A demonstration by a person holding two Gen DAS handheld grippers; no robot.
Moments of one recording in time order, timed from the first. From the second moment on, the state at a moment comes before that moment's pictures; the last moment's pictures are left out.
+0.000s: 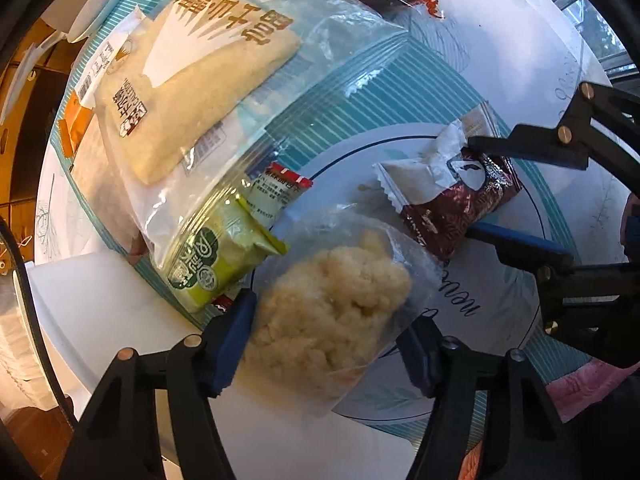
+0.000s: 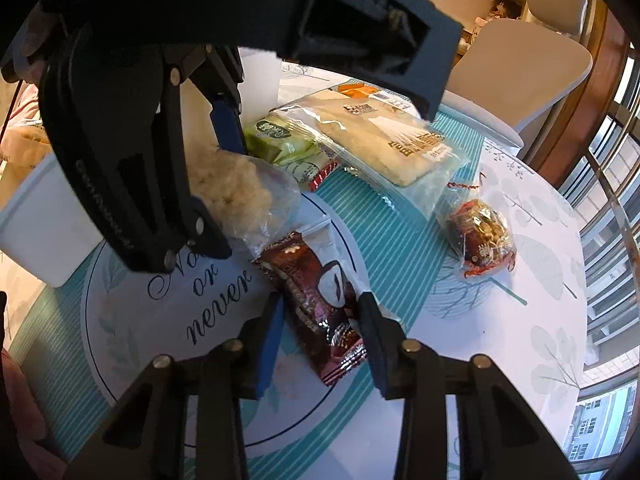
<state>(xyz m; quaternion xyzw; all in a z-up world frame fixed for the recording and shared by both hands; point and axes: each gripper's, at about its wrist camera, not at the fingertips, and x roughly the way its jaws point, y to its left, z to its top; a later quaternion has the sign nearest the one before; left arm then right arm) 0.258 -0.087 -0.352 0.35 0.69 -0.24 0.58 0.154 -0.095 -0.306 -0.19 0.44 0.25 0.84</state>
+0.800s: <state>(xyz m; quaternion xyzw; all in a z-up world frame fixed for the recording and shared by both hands) 0.263 -0.039 -0.280 0.22 0.70 -0.18 0.65 0.150 -0.095 -0.287 -0.09 0.50 0.21 0.83</state>
